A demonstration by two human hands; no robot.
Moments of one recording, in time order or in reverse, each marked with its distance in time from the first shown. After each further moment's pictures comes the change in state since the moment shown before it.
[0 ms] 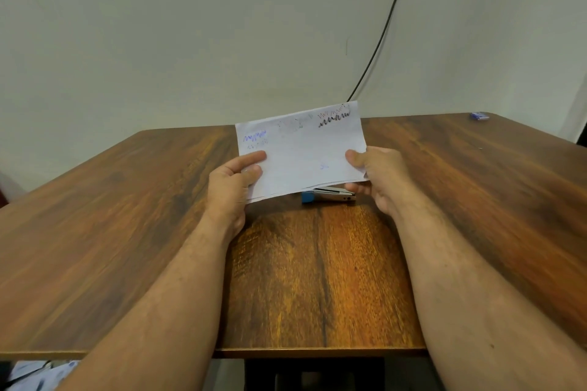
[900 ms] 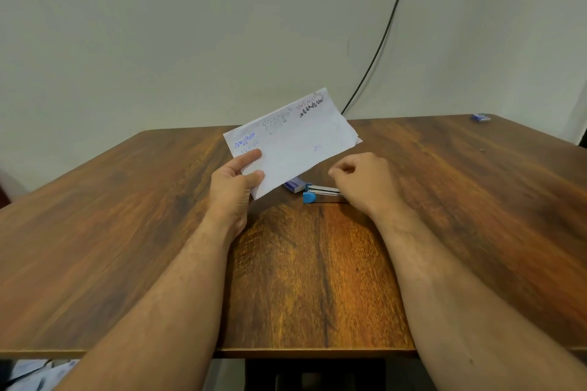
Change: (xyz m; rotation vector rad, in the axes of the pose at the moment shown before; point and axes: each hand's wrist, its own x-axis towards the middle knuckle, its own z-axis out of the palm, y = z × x) left_hand -0.001 0.004 0.004 0.014 0.055 -0.030; right_hand -0.015 0.008 0.013 -0.874 -0.012 -0.376
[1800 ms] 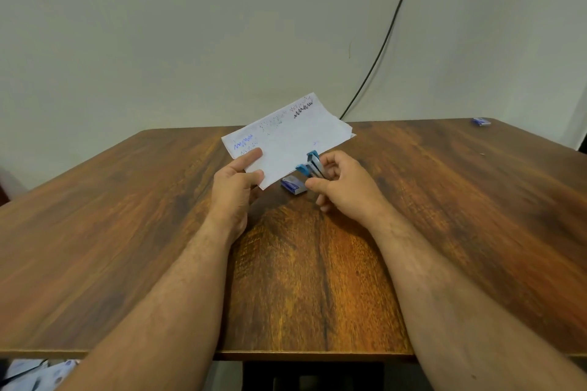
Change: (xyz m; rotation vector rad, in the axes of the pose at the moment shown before) left_hand -0.007 0.002 0.003 0.003 -0.001 0.027; right_hand -0.005 -0.011 0.013 0.354 -0.194 -0.024
